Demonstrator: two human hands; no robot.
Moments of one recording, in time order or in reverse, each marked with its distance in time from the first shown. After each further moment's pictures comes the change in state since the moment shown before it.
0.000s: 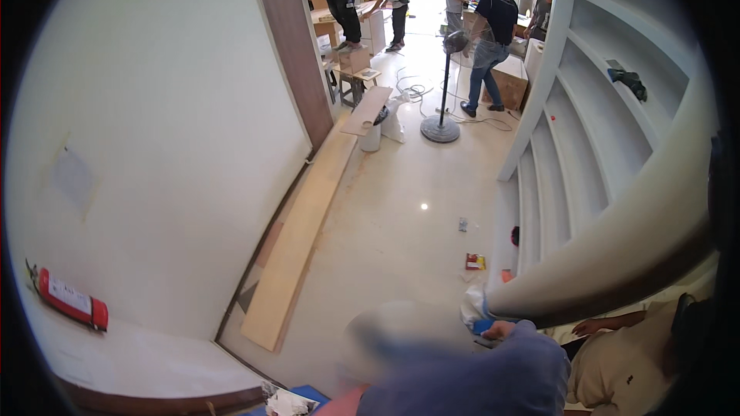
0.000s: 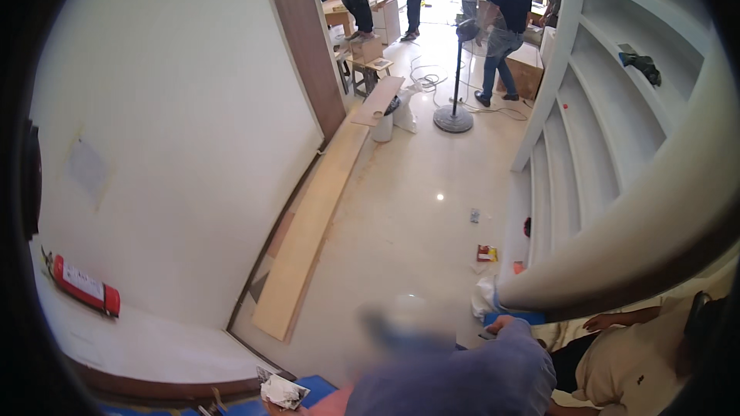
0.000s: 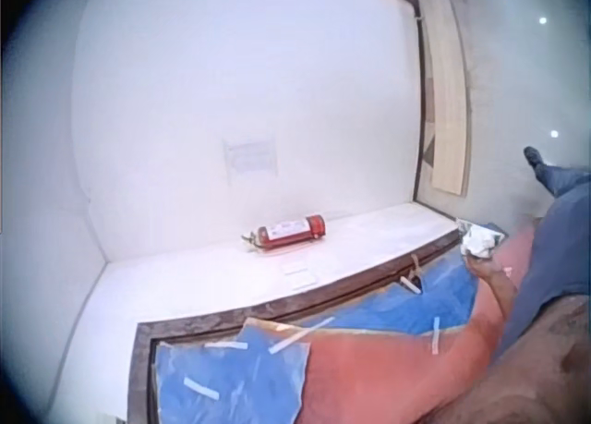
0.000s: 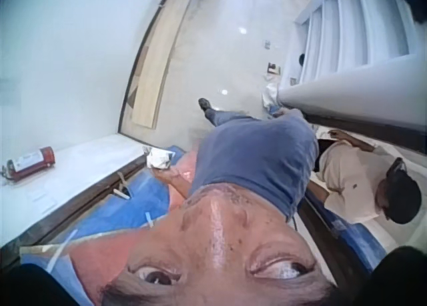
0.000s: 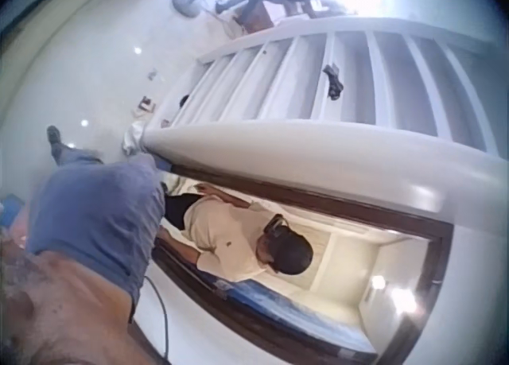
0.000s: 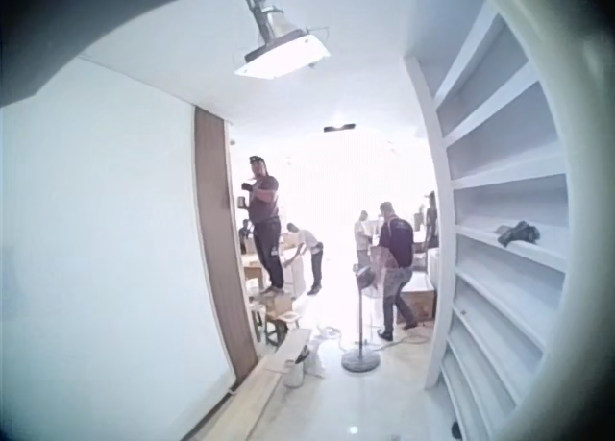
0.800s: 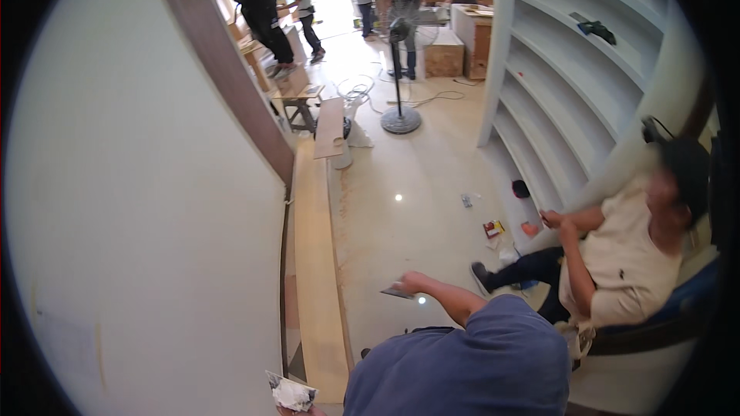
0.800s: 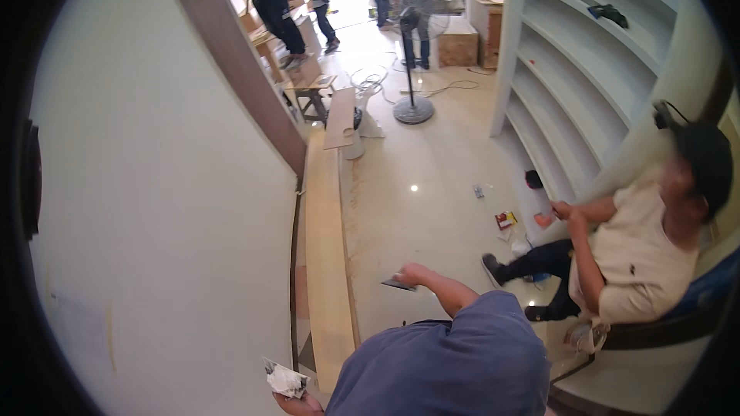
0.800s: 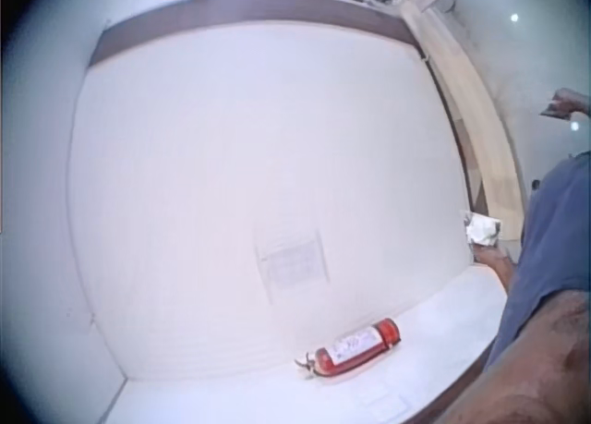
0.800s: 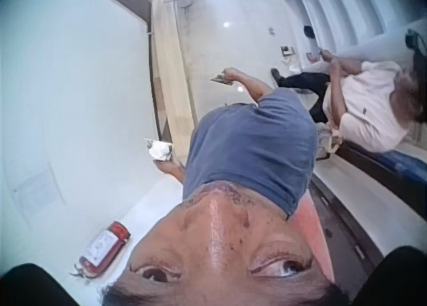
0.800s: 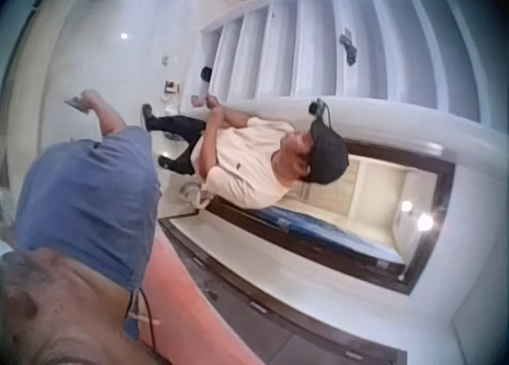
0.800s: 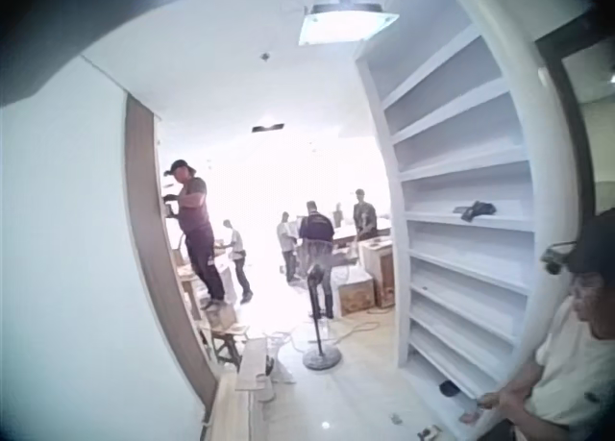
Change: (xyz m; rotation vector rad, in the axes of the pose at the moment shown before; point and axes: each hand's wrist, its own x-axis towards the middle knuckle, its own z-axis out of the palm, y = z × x) left_hand 0.479 0.025 0.276 -0.431 -0.412 -0.436; right_hand 0.085 -0.673 -0.141 0.176 0.459 -0.561
